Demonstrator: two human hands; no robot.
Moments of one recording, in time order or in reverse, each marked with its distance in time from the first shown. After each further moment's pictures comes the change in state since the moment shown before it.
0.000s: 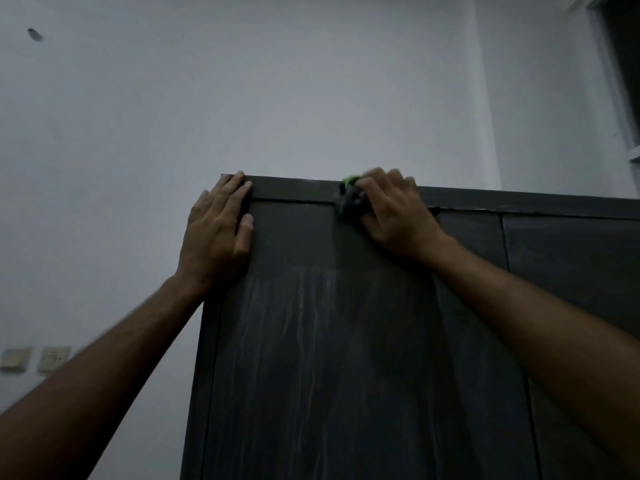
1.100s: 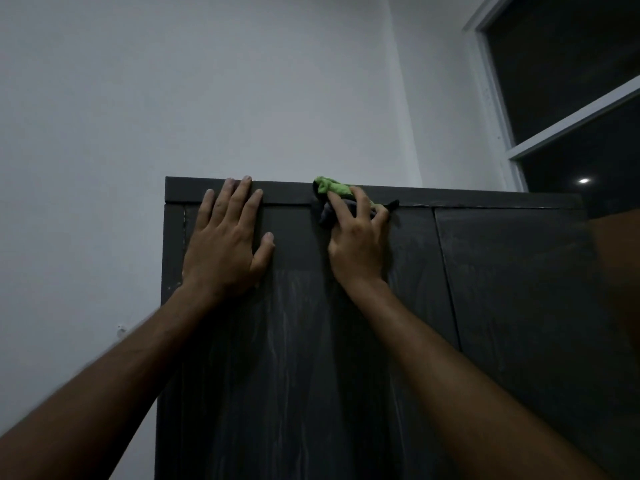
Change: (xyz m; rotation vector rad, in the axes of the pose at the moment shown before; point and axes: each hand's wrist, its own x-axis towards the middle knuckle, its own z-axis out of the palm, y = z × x) left_hand 0.010 0.048 0.034 0.078 -0.100 0.183; right_hand -0.032 -0.066 0.010 -0.071 0.126 0.704
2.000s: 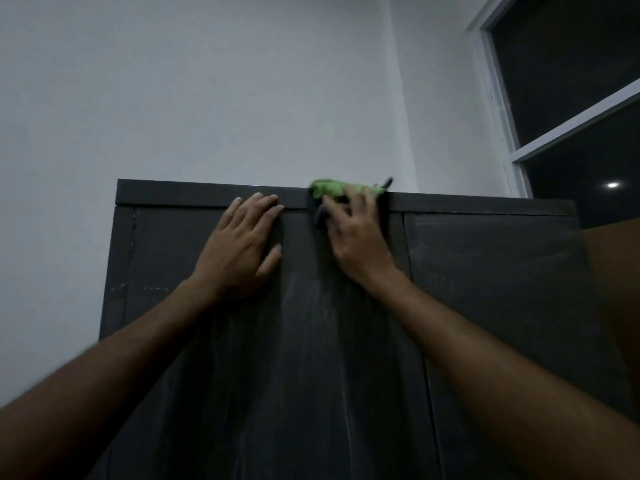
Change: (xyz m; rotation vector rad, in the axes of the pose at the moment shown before) left_hand 0.027 0.068 0.022 -0.024 -0.081 0.193; right_hand 0.035 0.088 -0.023 0.020 -0.122 -0.298
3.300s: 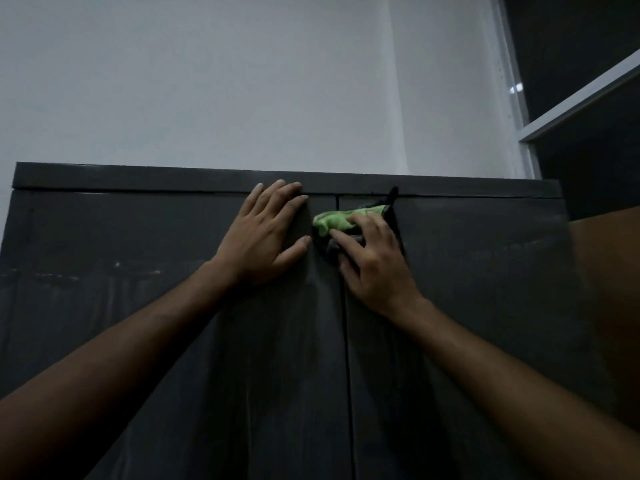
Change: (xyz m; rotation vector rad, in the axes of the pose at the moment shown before) left_hand 0.080 0.131 0.055 0.014 -0.054 0.037; right_hand -0.085 0.160 -0.033 0.042 0.004 -0.193
